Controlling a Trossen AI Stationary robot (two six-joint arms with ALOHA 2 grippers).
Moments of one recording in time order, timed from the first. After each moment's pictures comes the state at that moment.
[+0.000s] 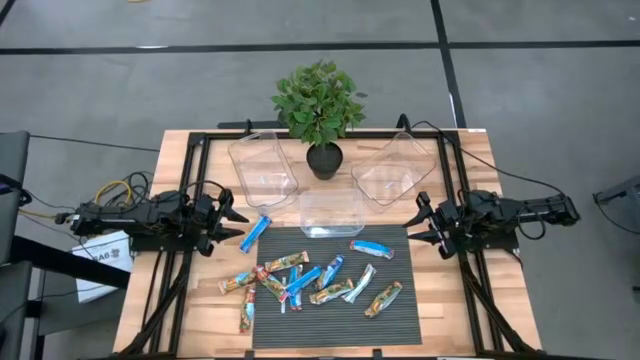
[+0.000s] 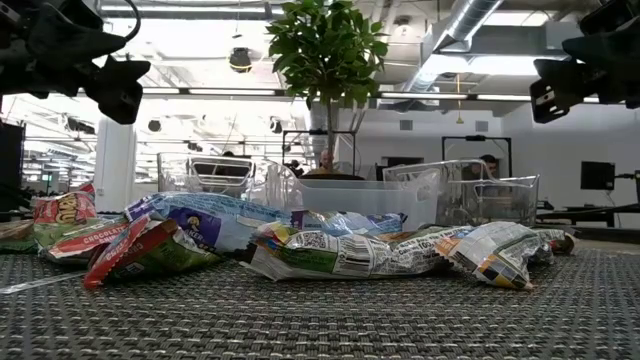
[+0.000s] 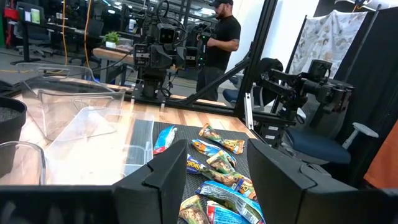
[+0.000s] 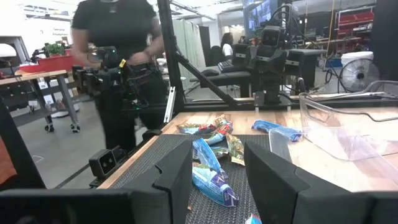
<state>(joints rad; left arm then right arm) -0.01 0.00 0.01 0.07 0.20 -0.23 0.10 0.02 0.01 0.04 -0.21 0.09</state>
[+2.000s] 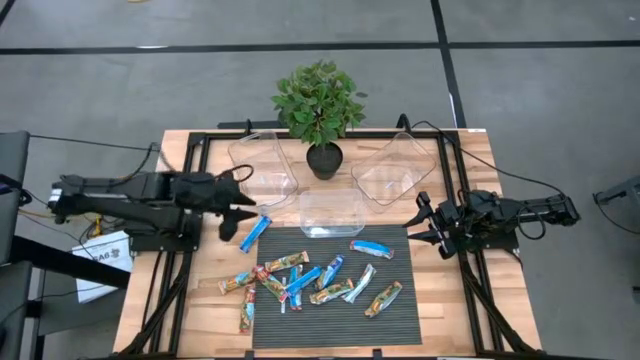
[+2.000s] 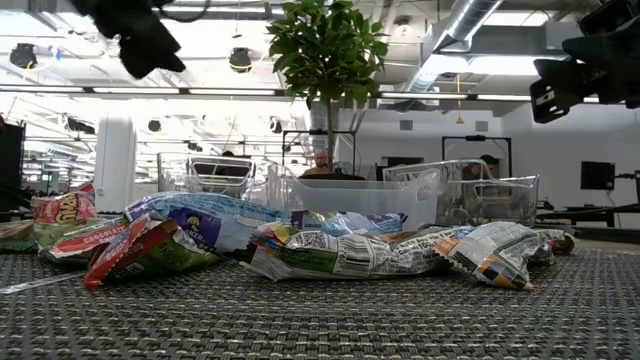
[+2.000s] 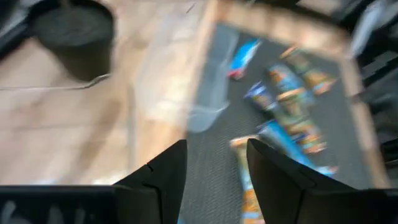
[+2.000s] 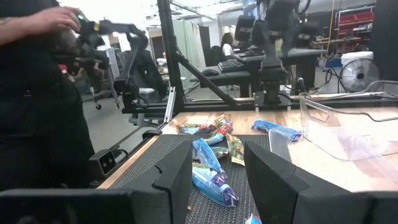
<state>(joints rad) -0.01 0.78 0.79 -0.64 -0.08 -0.30 0.10 0.02 0.01 0.04 -0.21 0.09</state>
